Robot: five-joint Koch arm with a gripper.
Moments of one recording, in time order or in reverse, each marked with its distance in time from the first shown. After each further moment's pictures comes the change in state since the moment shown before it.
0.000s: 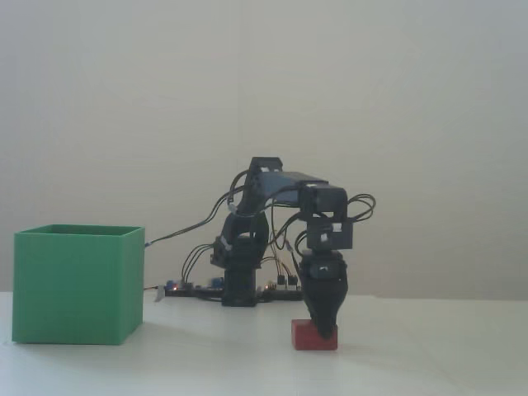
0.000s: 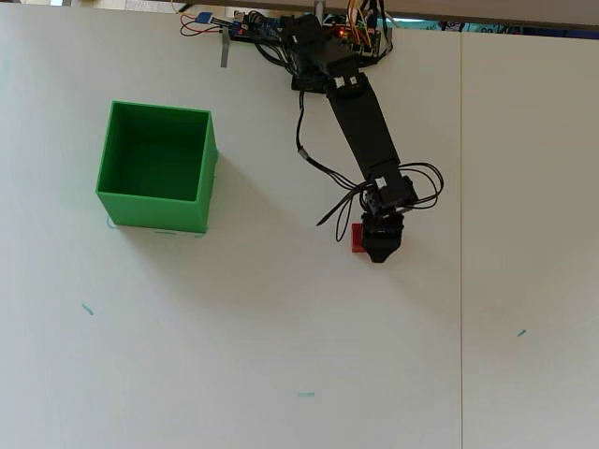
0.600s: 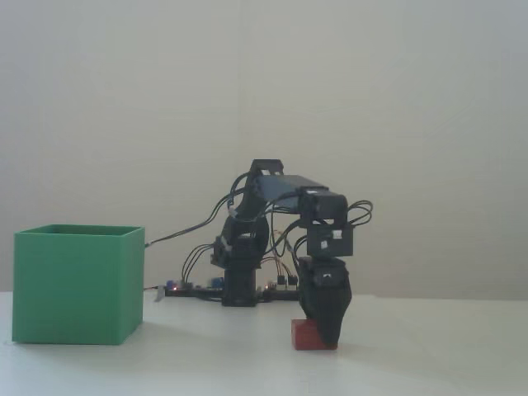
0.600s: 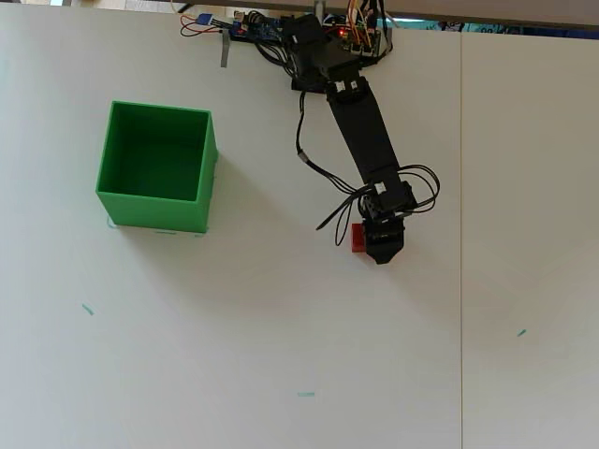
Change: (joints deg) arm 0.3 -1.5 0.0 -2.7 -9.0
